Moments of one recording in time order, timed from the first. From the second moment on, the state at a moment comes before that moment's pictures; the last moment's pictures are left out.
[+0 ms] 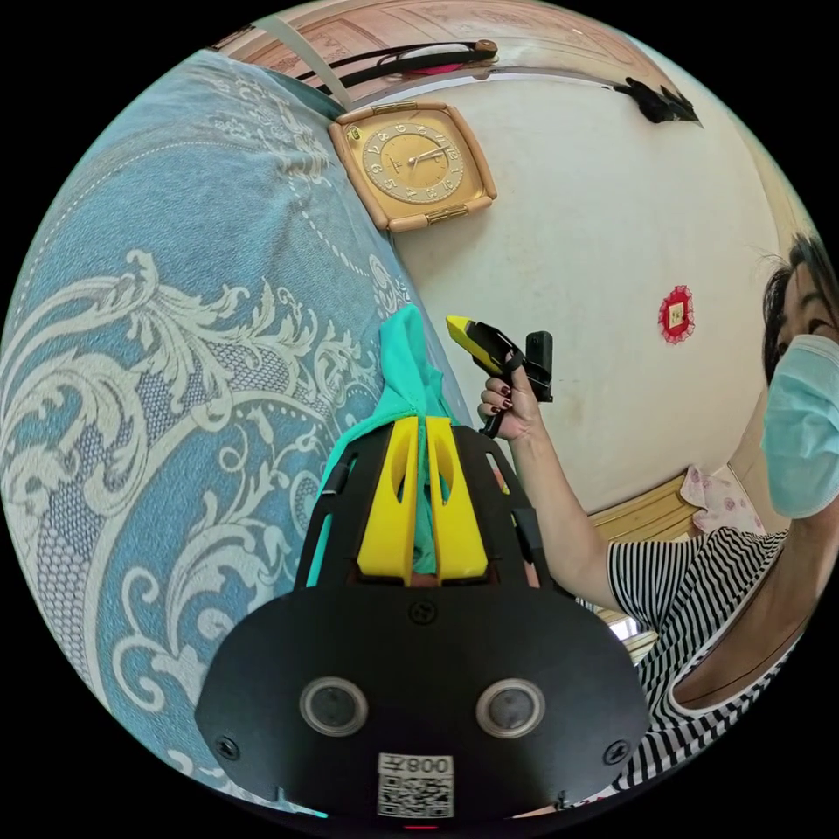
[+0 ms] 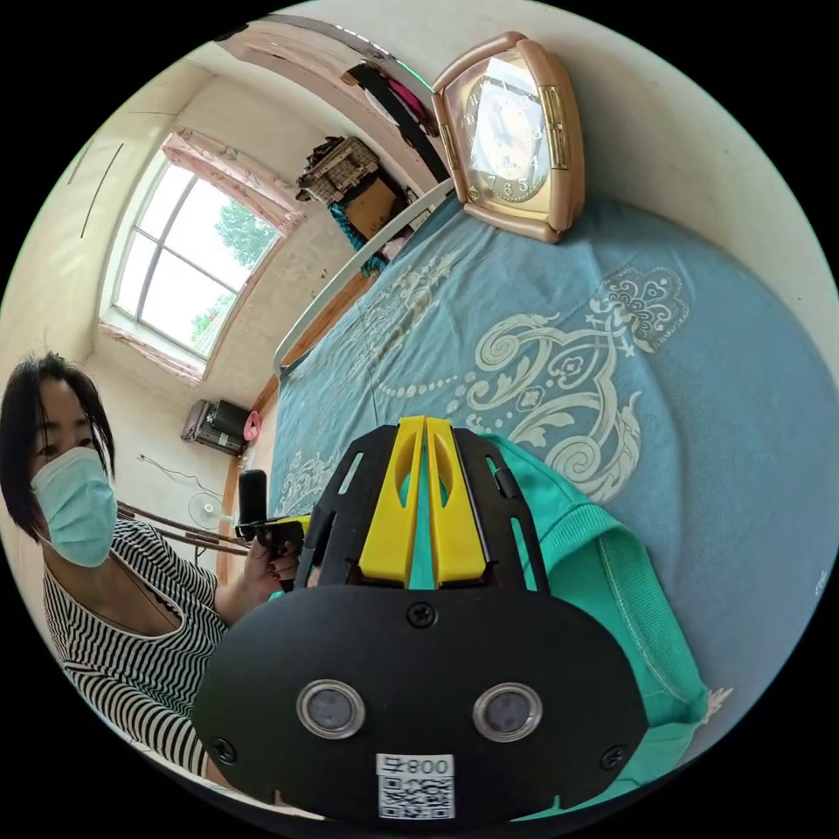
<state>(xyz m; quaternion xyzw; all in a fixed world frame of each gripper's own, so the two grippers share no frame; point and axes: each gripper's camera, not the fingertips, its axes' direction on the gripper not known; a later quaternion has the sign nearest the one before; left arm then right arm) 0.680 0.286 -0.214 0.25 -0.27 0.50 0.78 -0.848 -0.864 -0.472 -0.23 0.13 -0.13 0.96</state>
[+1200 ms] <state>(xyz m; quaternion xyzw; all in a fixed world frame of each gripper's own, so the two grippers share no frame) 0.670 0.266 -0.152 0.22 -0.33 0.51 0.76 -0.858 -0.969 -0.354 -0.35 0.18 -0.12 0.91</state>
